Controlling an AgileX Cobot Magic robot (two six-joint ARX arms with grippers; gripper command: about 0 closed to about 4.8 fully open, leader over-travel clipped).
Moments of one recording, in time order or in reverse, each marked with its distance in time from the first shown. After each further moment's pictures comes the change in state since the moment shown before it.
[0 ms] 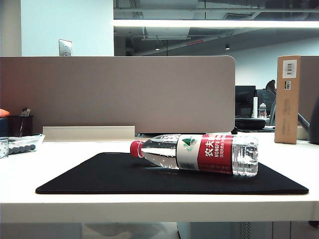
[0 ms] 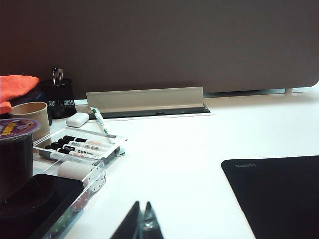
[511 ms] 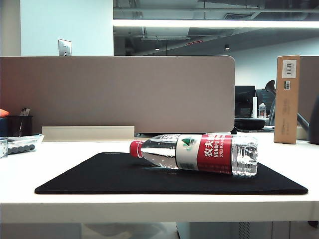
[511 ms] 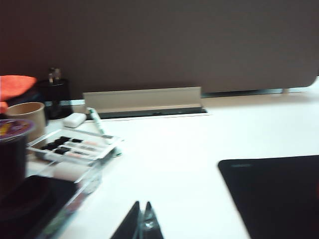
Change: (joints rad) left arm -0.018 0.000 0.000 0.000 -0.006 0.000; right arm 0.000 0.000 0.000 0.000 0.000 0.053
